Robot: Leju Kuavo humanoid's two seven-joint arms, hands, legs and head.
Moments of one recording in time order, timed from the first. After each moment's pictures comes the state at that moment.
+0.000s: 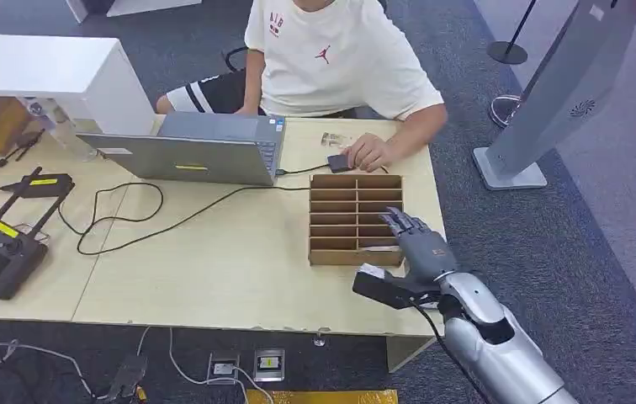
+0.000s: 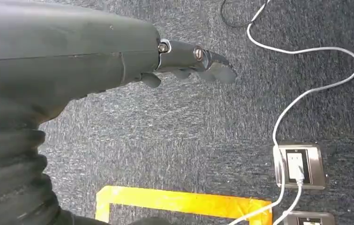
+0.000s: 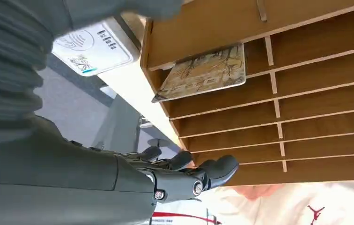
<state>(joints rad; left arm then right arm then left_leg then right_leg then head) -0.19 0.21 -0.70 -0.25 0.39 0.28 -0.22 -0.40 -0.32 0.73 -1.26 0.89 0.07 0.01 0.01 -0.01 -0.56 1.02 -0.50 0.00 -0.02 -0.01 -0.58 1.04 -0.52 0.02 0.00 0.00</state>
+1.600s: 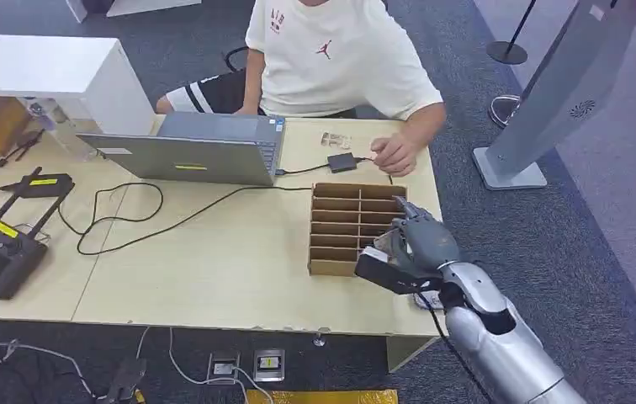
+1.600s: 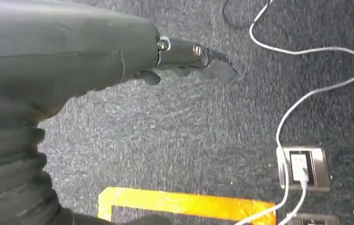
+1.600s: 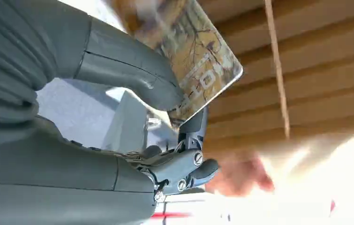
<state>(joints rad) -0.18 0.21 -0.73 -0.25 0.41 0.30 -0.22 -0.45 -0.31 0.71 -1.27 0.85 0.05 0.07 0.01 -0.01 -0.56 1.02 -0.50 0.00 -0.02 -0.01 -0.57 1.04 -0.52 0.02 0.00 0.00</state>
